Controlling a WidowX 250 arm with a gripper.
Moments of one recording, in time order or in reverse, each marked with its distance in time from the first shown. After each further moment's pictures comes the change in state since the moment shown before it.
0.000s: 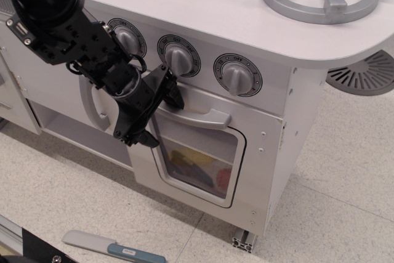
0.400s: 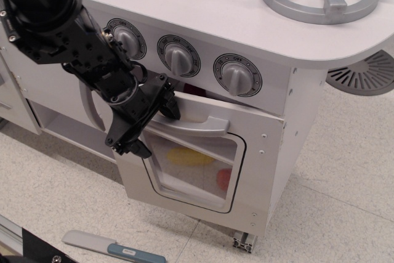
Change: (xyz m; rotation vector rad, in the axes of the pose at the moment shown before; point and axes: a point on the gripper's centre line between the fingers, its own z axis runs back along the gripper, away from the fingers) arm -0.002 0.023 0.008 0.080 -0.024 -0.084
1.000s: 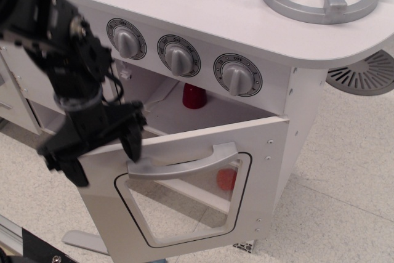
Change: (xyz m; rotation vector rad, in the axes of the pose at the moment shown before) arm -0.020 0.043 0.066 0.250 0.001 -0.319
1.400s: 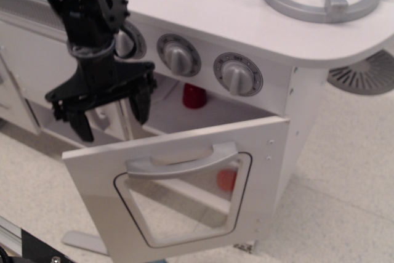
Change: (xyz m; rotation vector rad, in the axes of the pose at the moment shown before) arm 0.034 -0.023 0.019 0.013 -0.049 -0.078
